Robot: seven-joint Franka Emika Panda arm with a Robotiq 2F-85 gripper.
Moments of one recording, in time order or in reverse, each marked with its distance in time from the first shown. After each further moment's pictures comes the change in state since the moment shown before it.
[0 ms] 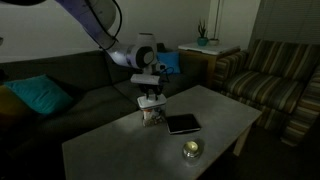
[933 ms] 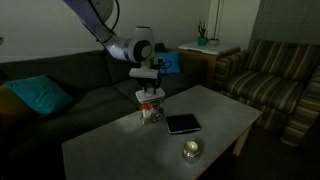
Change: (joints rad) arm 0.001 -0.057 0.029 -0.047 0.000 0.032 -0.046
